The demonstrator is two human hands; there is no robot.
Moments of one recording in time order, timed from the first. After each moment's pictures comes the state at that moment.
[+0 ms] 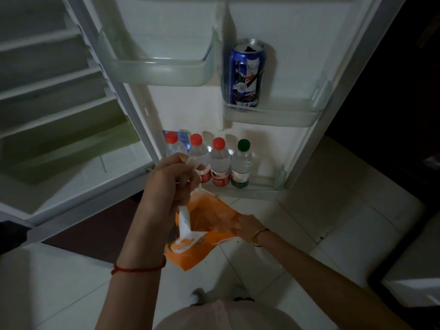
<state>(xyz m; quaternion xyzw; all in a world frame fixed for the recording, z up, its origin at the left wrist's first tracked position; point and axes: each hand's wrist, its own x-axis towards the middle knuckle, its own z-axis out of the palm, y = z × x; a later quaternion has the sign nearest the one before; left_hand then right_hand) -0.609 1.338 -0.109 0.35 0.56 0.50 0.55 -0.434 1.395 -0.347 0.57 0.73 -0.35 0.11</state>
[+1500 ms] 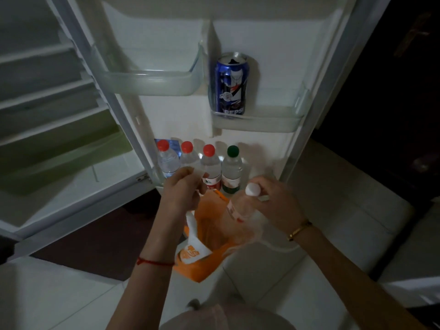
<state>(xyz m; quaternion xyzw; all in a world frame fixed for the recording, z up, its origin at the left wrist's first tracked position) -0.582 1.357 -0.145 0.34 0.62 0.49 0.52 -0.369 1.393 -0.226 0.55 0.76 -0.18 -0.28</state>
